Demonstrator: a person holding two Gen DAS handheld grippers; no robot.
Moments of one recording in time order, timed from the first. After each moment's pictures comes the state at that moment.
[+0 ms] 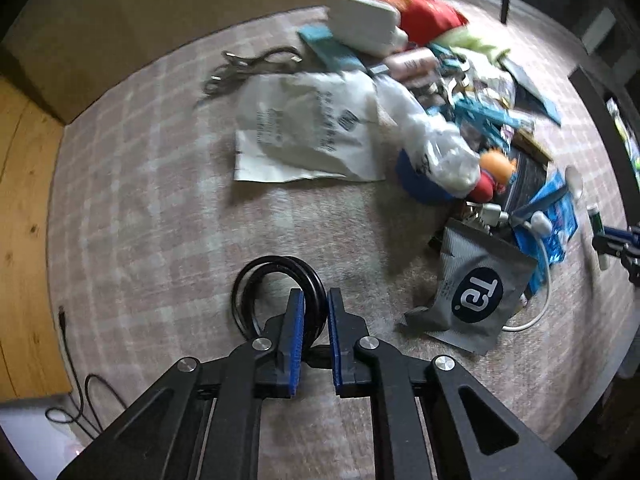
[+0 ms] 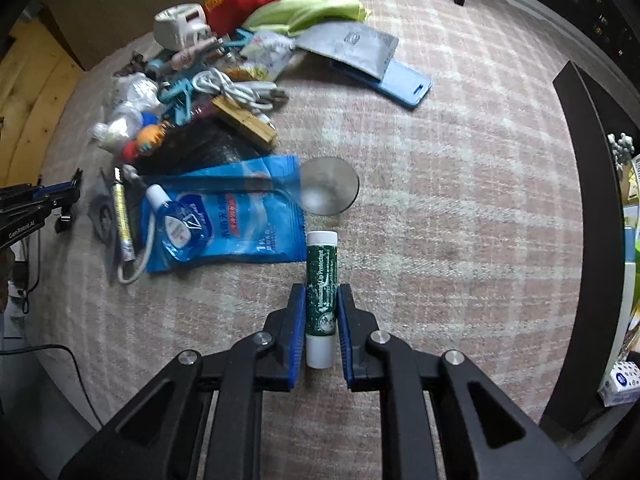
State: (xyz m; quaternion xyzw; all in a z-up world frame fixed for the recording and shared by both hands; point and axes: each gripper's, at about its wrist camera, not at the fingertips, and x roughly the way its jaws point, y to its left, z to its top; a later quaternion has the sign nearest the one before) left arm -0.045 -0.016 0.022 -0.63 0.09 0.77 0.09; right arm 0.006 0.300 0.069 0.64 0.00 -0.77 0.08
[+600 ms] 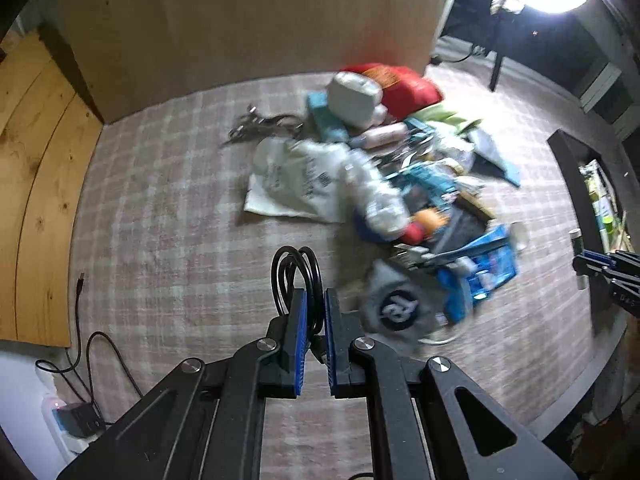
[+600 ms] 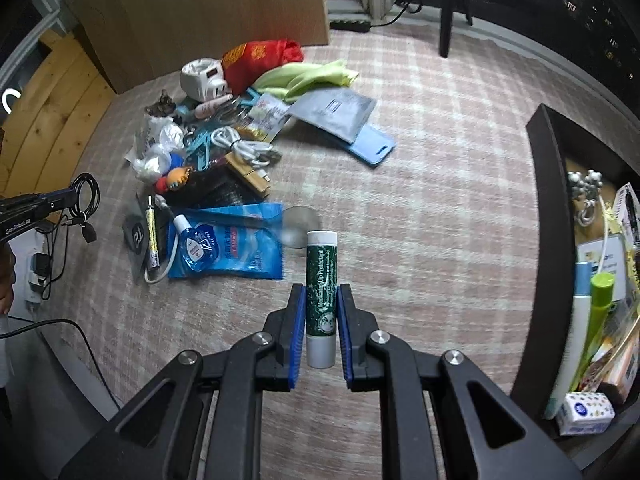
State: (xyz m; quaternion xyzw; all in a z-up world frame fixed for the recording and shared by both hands) left arm -0.022 -0.002 0.088 -0.58 0.02 0.81 0.07; right arm 0.011 0.349 0.123 0.59 0.00 -0.80 0.12
